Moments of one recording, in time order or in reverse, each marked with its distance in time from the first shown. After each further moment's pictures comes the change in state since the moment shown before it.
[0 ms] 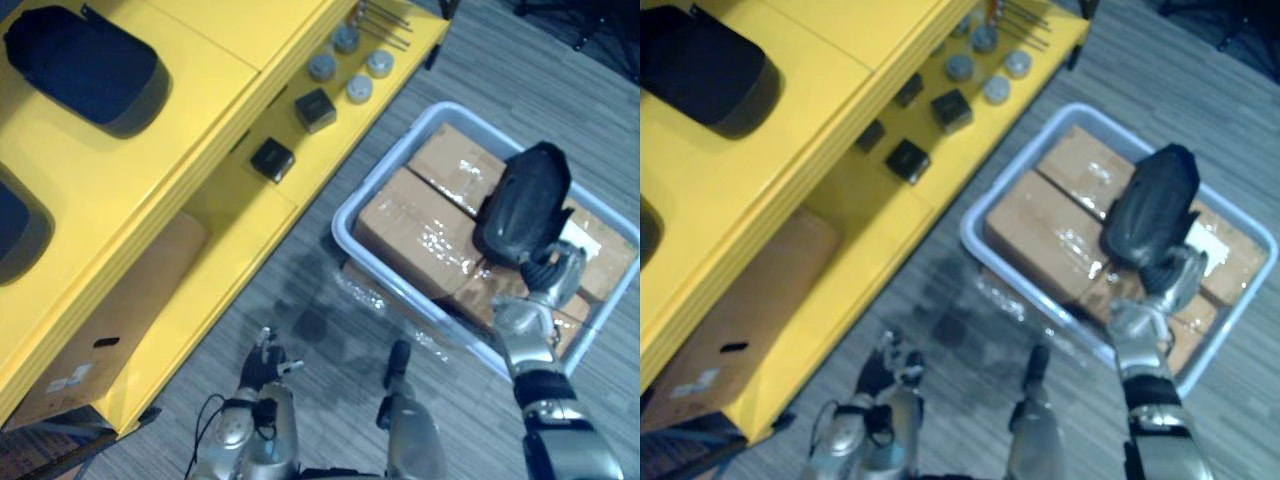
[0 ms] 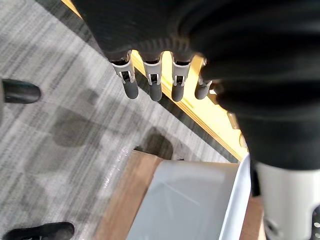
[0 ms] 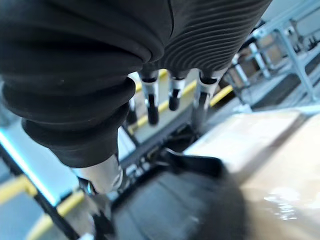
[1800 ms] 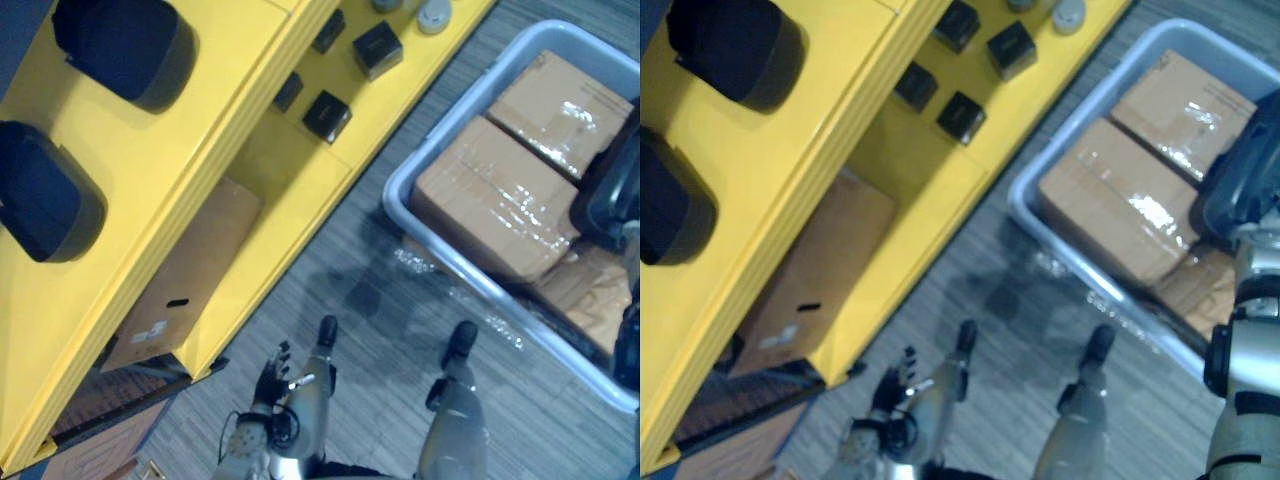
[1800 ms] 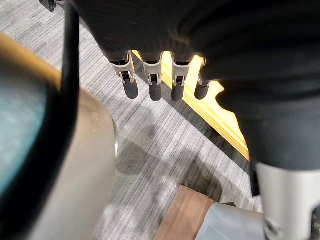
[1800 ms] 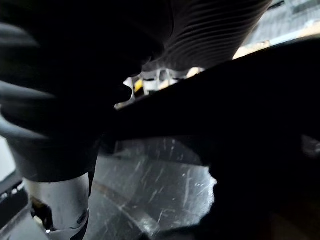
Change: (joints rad) left arm -0.038 -0.038 -0.110 0.170 -0.155 -0.080 -0.006; right arm -0.475 -0.385 0.007 0.574 0.281 0.176 0.259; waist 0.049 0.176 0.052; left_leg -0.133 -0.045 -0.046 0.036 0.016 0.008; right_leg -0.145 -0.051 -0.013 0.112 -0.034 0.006
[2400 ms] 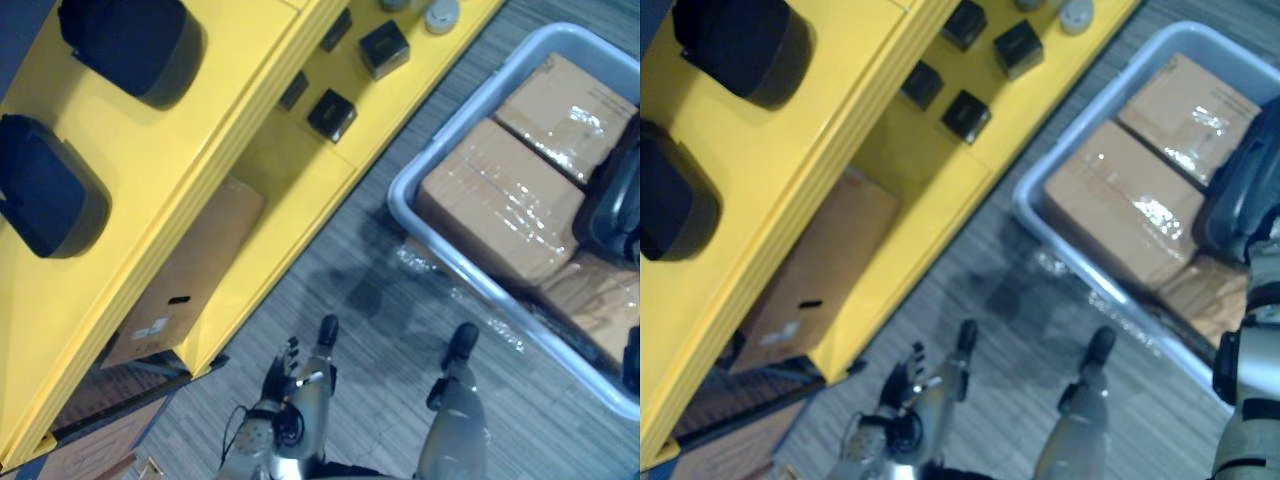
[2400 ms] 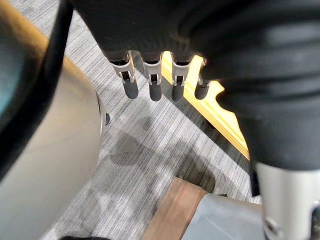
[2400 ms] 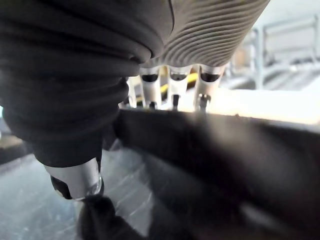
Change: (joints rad) left arm -0.006 -0.011 -0.028 -0.027 -0.001 0.002 0.007; right arm 0.047 -0.045 0.048 -0.022 -0.403 0.097 0.120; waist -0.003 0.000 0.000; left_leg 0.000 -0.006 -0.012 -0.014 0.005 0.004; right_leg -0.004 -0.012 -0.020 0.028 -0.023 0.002
